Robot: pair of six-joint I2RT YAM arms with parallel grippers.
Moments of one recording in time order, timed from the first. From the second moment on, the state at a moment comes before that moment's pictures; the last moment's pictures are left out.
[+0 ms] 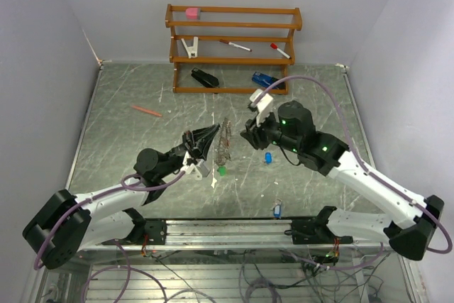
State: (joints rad) left arm -0.74 1.08 0.31 1.17 0.41 0.78; right arm 0.84 1.12 1.08 -0.37 -0.06 -0.10
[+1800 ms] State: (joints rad) left arm -0.73 1.08 0.19 1.00 0.22 0.86; right arm 0.52 1.60 0.96 -0.66 0.02 0.47
